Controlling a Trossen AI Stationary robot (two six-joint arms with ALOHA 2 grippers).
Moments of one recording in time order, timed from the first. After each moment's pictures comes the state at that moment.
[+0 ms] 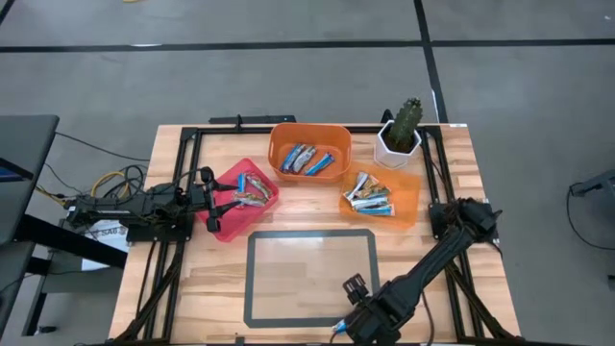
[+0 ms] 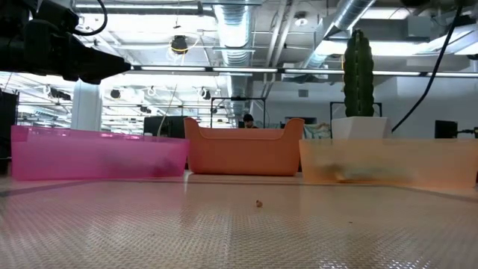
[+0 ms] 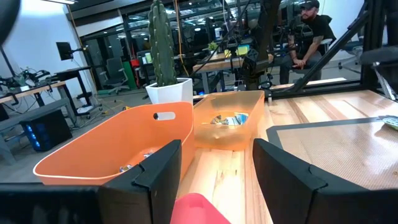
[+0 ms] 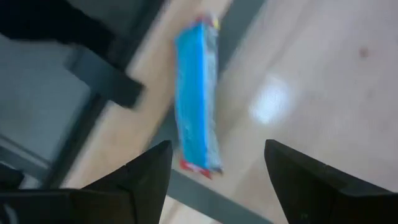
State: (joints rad) left arm 0.00 0.02 0.01 0.06 -0.19 0.18; right arm 0.76 2.00 1.63 -0.99 0.05 0.13
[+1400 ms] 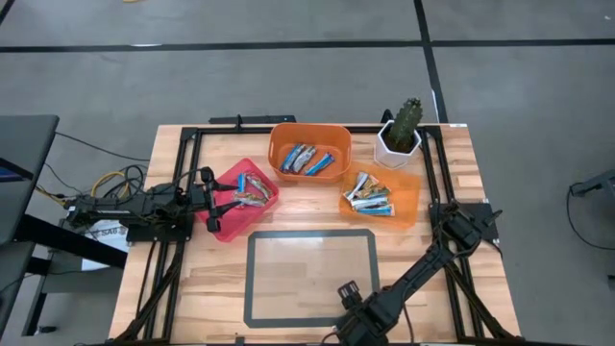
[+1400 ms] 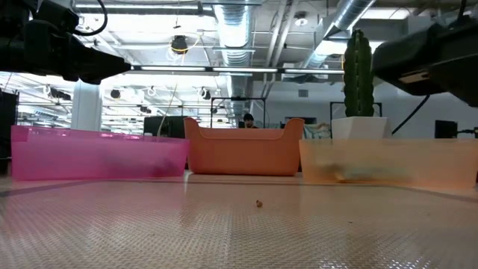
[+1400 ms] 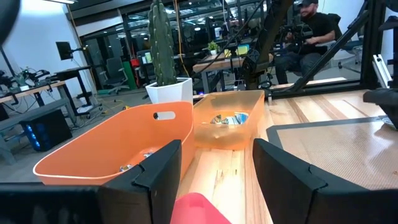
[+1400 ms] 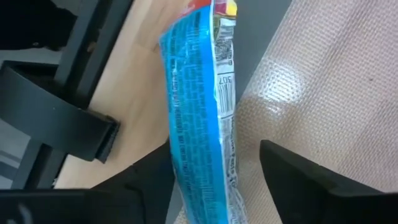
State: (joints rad) left arm 0.00 0.03 0.01 0.06 -0.19 0.18; right arm 0.76 2.17 1.59 -0.82 0.05 0.21
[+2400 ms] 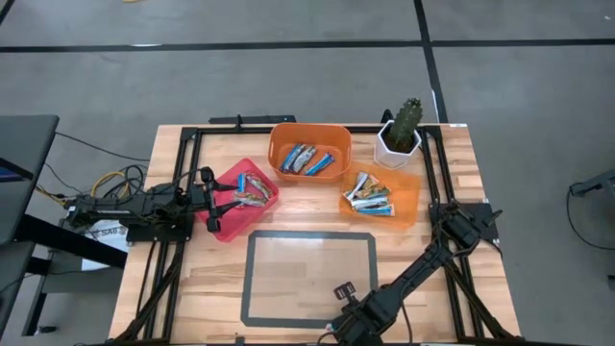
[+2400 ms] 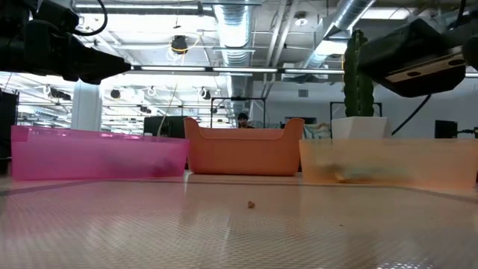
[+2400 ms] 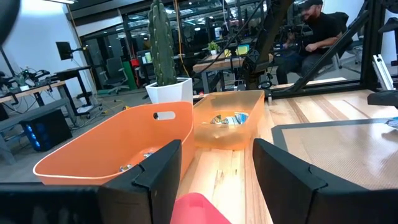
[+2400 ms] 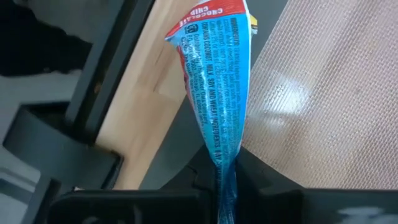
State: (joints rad) left arm 0.00 0.03 0.01 0.06 -0.19 0.18; right arm 0.74 2.17 1.58 -0.75 0.05 0.23
